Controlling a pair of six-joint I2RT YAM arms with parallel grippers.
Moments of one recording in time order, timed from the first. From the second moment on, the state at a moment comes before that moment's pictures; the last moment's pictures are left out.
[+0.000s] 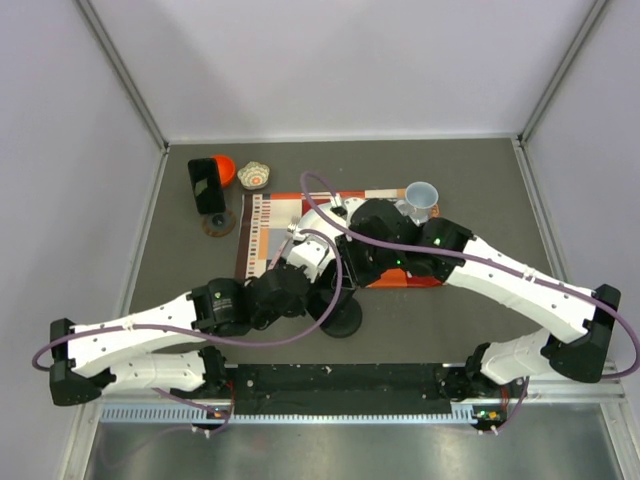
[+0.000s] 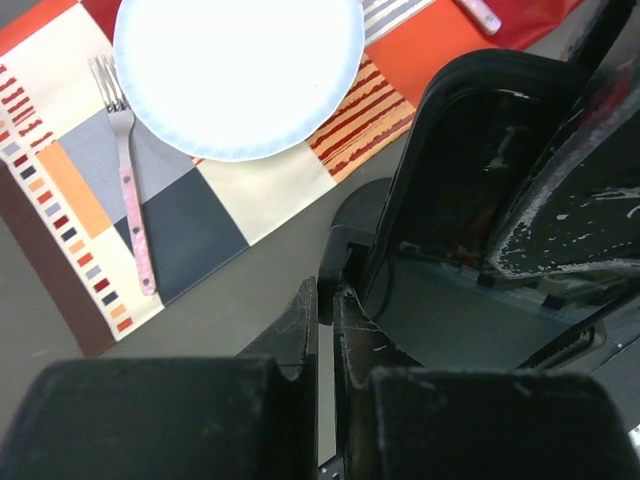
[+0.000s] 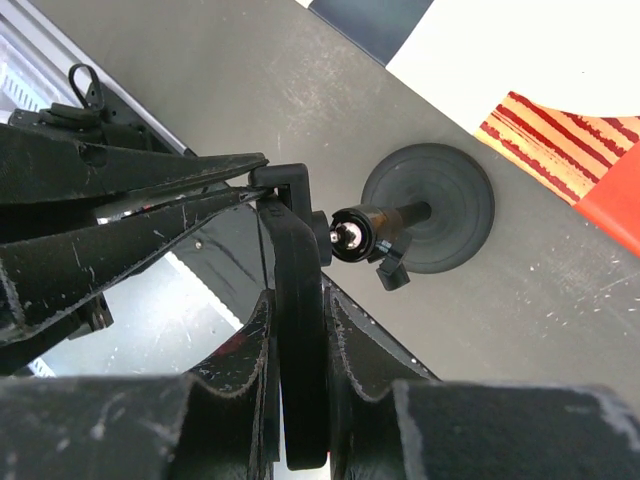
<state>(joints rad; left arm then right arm) -1.23 0.97 0.94 -0.63 -0.52 -0.37 1.02 1.34 1.39 -0.89 -0.04 0.52</state>
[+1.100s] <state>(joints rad) -1.22 0.66 1.10 -0.84 -0.33 -0.44 1.00 1.24 1.28 -0.87 -0.21 0.46</state>
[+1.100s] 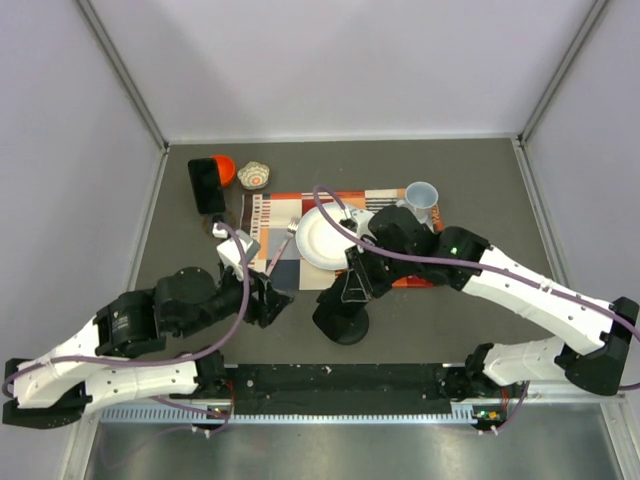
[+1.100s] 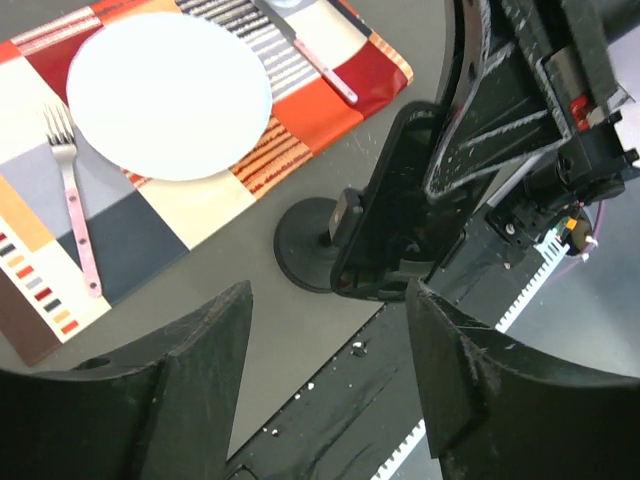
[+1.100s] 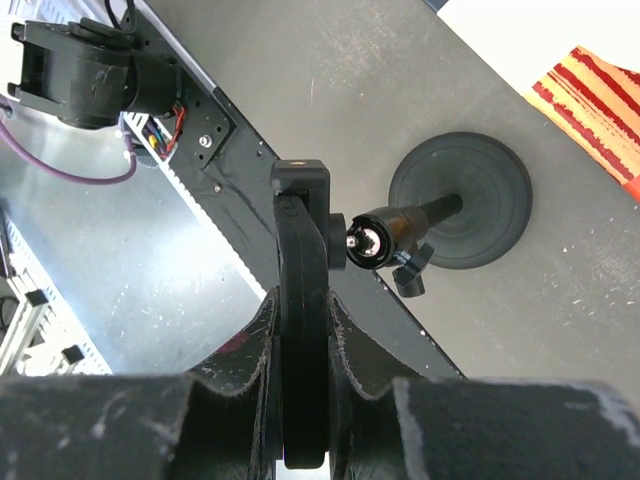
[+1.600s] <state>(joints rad) -1.21 0.77 1.05 -0.67 -0.13 -0.35 0.98 1.14 1.20 -0.93 -0.21 0.48</state>
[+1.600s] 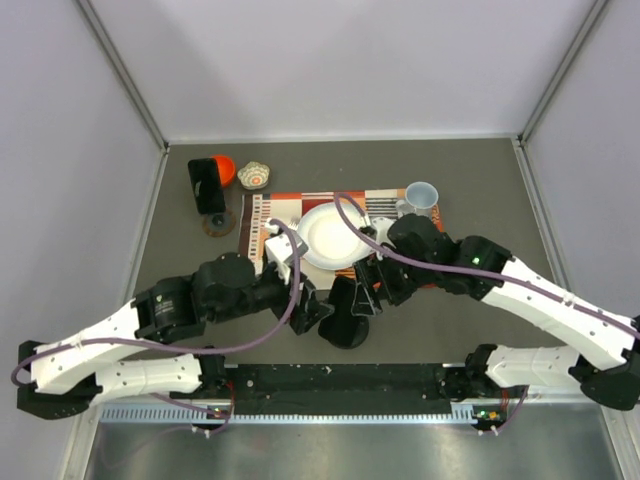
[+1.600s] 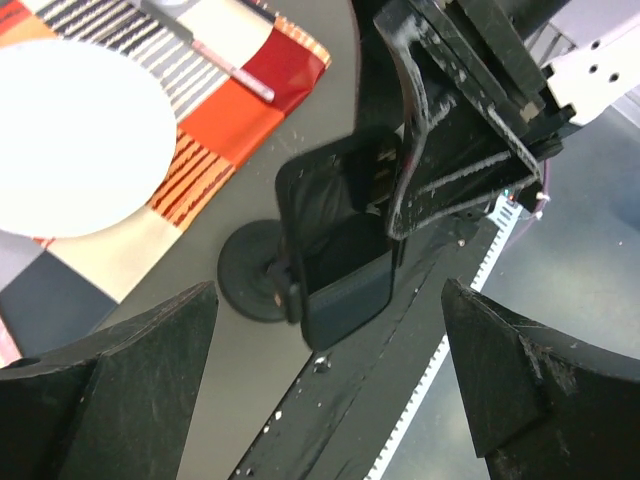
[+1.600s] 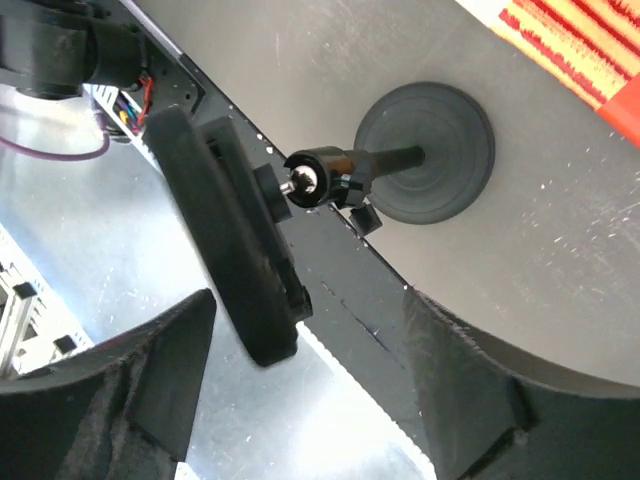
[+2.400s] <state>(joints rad) -1.24 1.31 1.46 -0.93 -0.17 -0.50 0.96 0.59 1.13 -0.90 0.30 0.60</state>
